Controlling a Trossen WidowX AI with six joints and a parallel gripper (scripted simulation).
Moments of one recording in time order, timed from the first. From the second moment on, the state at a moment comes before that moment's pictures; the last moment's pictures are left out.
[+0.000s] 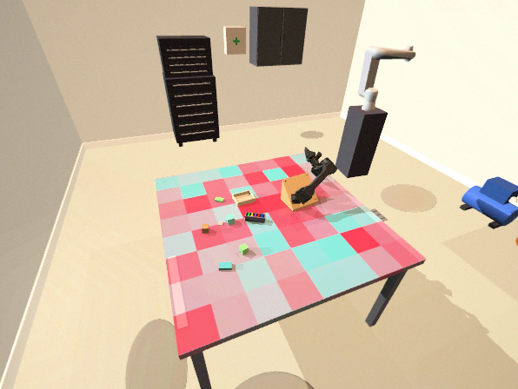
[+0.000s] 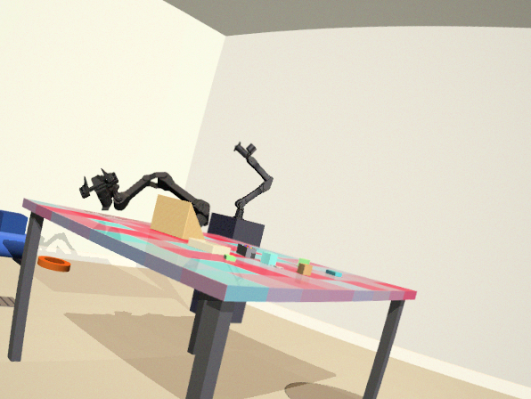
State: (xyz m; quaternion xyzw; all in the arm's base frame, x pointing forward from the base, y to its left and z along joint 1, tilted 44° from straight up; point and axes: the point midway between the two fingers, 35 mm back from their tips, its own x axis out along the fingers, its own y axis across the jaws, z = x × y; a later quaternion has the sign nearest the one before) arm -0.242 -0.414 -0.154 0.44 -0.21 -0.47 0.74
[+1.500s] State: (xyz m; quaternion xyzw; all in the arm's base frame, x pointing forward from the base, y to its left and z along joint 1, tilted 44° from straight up) arm 0.354 -0.235 -0.043 0.15 0.38 0.18 0.89
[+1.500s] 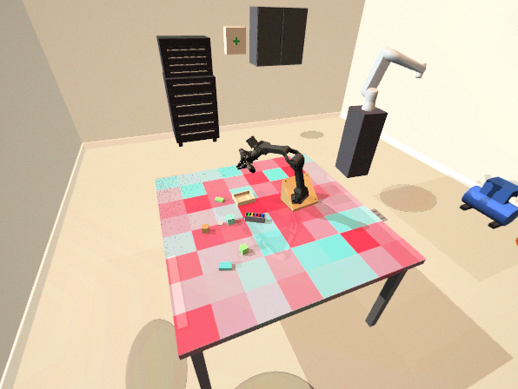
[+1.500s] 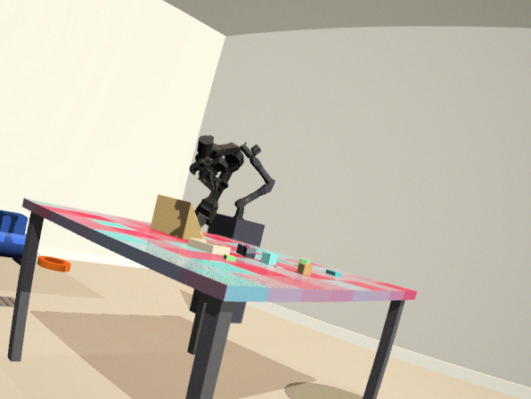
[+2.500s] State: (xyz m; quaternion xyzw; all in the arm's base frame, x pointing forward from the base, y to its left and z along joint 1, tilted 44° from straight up) arm 0.304 0.056 0.043 -0.13 0.44 0.63 0.63
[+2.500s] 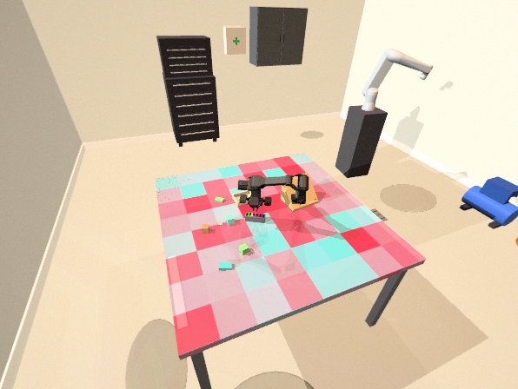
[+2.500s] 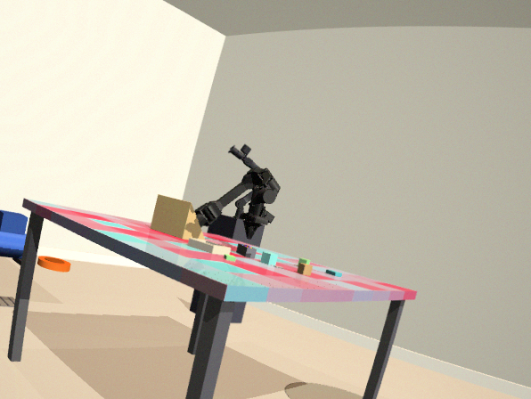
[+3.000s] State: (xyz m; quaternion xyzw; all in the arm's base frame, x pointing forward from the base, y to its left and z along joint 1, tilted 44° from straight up) arm 0.302 0.065 0.034 -0.14 0.44 0.63 0.63
